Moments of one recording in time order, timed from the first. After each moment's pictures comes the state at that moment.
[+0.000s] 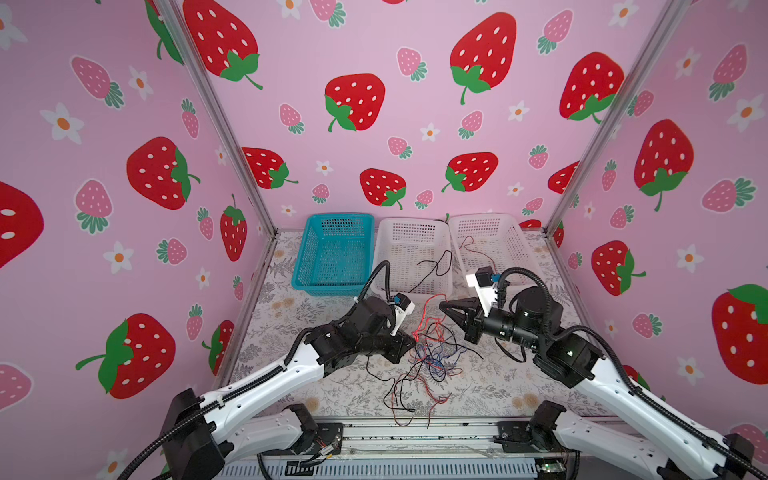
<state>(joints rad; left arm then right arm) -0.84 1.09 0.85 -0.46 0.27 -0.34 0.87 0.86 0.85 -0.17 -0.33 0.29</state>
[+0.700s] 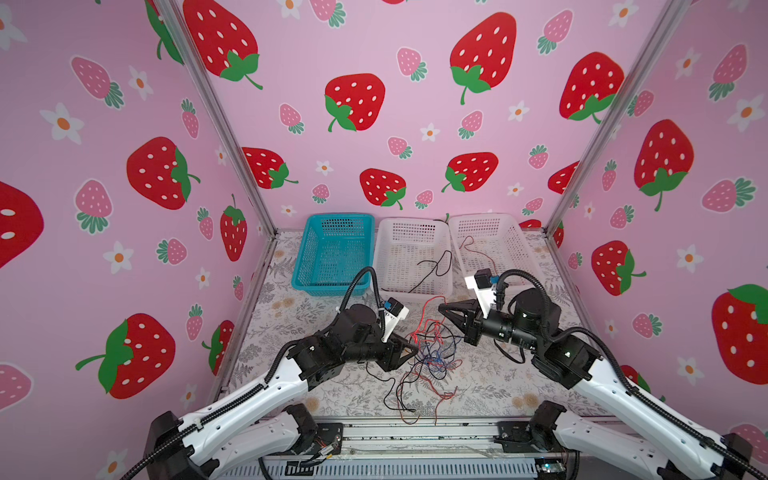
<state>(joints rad) -0.83 0.98 0.76 -0.39 0.39 -0.35 0.86 0.86 0.82 -0.14 -0.36 0.31</state>
